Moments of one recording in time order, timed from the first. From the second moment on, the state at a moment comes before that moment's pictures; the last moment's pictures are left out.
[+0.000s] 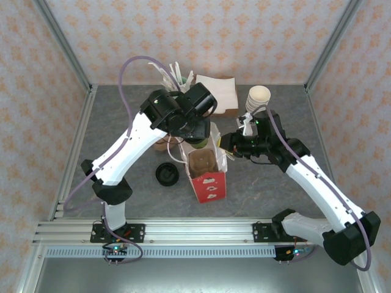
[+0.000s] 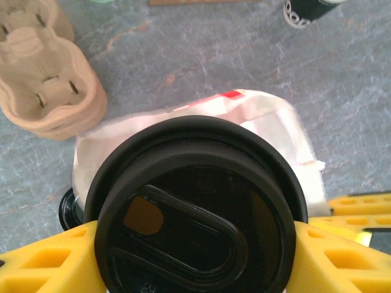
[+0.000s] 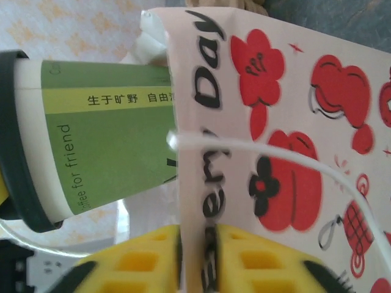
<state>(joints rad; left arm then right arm) -0.86 1.87 2.41 -1.67 -0.23 -0.80 0.48 1.09 1.06 -0.63 -0.63 0.85</state>
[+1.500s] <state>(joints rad) -0.79 1.94 2.27 -1.58 -0.10 -0.73 0.35 1.41 1.39 -0.92 -0.70 0.49</state>
